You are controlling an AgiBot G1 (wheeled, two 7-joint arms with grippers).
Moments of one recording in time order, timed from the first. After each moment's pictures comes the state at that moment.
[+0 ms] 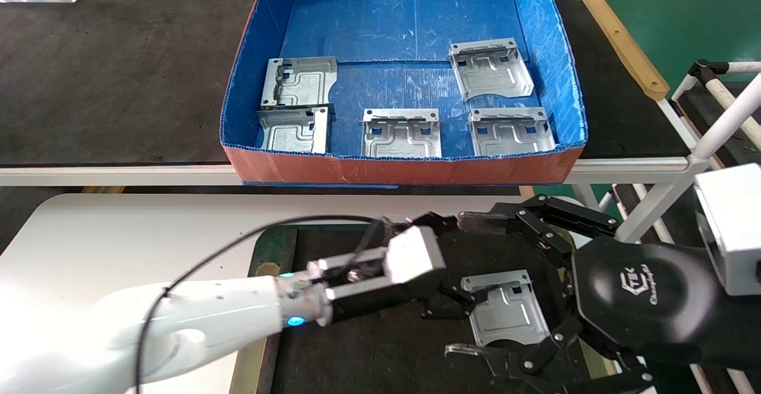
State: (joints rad) left arm -1.35 1.28 1.32 -0.82 0.50 0.55 0.75; right arm 1.09 -0.59 -0.33 1.27 -0.70 -1.48 0.16
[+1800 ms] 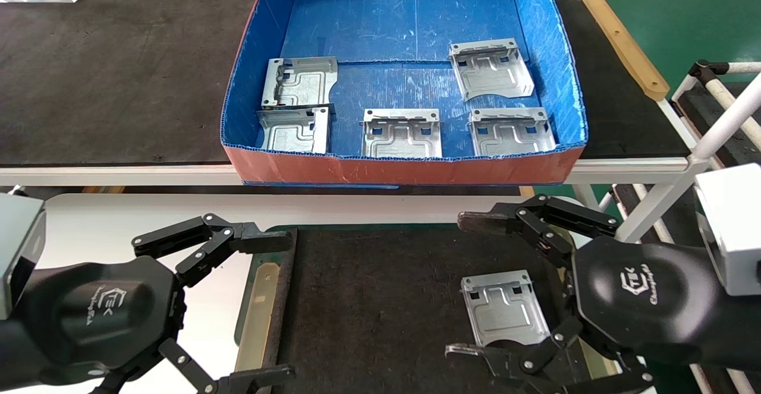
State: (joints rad) left arm -1.08 0.62 0.29 -1.28 0.73 1.48 -0.17; right arm 1.09 -0.59 -0.33 1.27 -0.70 -1.48 0.16
